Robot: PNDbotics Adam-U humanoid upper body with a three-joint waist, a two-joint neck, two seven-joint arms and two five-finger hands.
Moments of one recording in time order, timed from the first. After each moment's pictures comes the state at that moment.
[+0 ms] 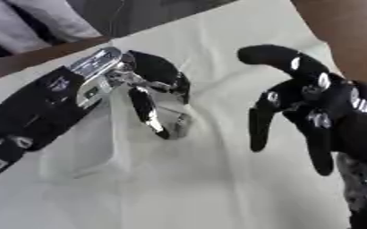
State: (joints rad) left arm -0.77 0.59 -0.51 -1.33 -0.83 -0.50 -0.60; right arm -0.47 -0.31 0.36 -1.99 -0.55 -0.31 0.80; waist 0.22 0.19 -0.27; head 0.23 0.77
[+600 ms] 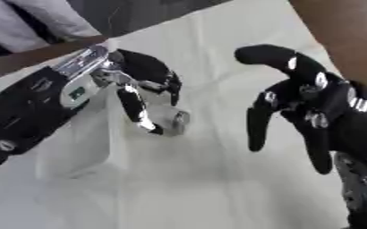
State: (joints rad) left arm -0.71 0.61 -0.47 -1.44 -0.77 -0.49 -0.61; right arm -0.48 -0.31 0.36 -1.99 -0.55 -0.31 0.80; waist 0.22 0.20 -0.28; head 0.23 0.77
